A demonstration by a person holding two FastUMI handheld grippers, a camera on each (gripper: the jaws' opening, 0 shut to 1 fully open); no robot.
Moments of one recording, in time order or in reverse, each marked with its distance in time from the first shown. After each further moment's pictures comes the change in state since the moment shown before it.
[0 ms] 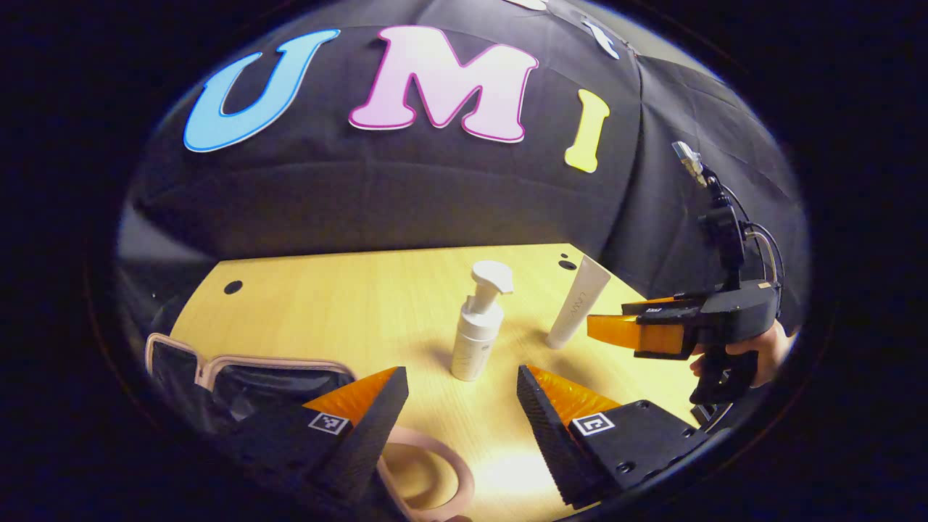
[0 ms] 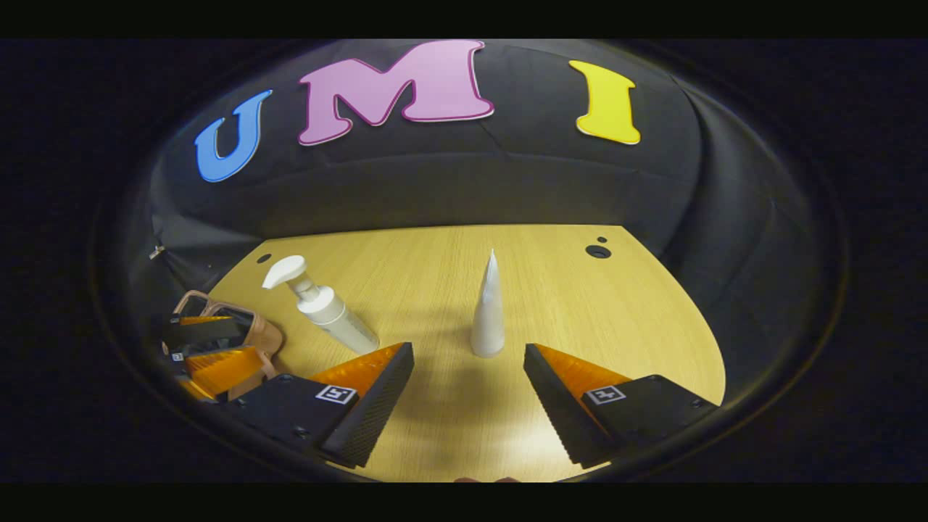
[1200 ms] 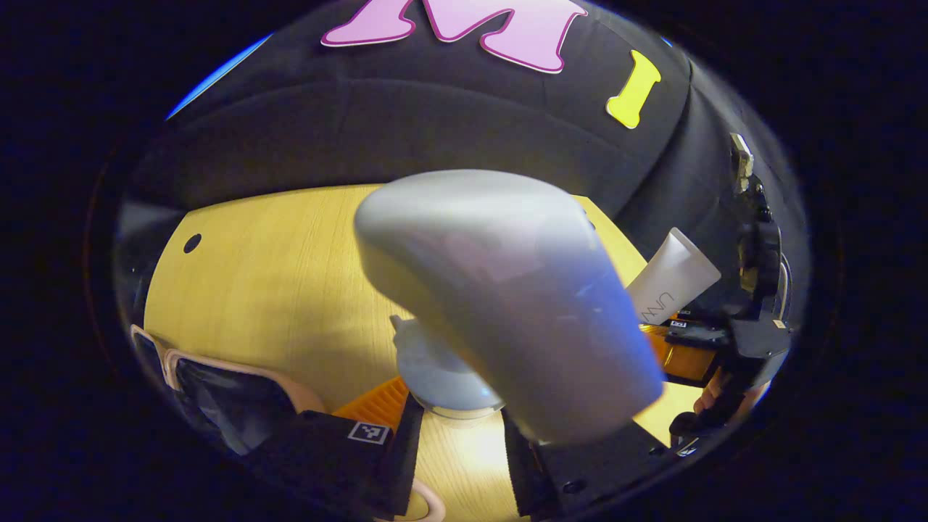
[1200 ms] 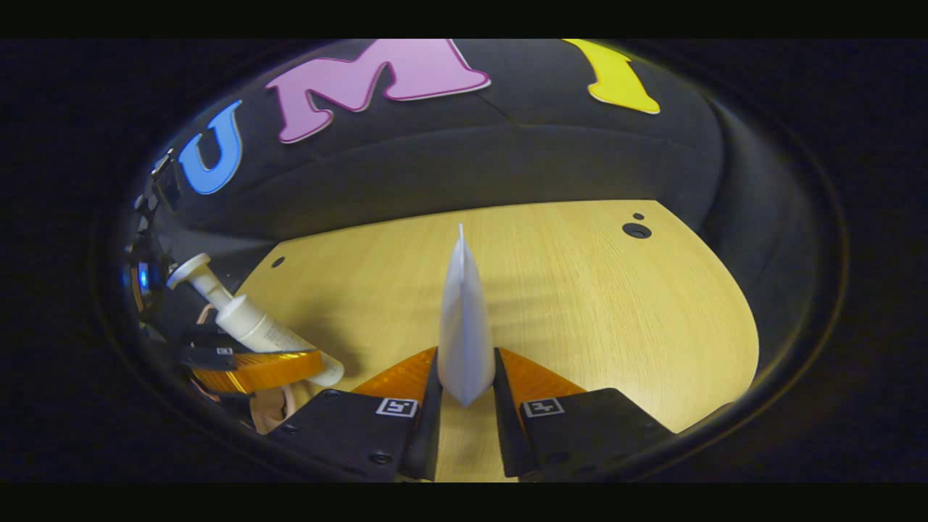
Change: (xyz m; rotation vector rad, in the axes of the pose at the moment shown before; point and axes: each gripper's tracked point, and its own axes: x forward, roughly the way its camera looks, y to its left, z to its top) left arm 0.025 0.017 0.007 -0.078 0.304 -0.064; right arm 0.010 0.025 0.006 0.077 0.094 0.135
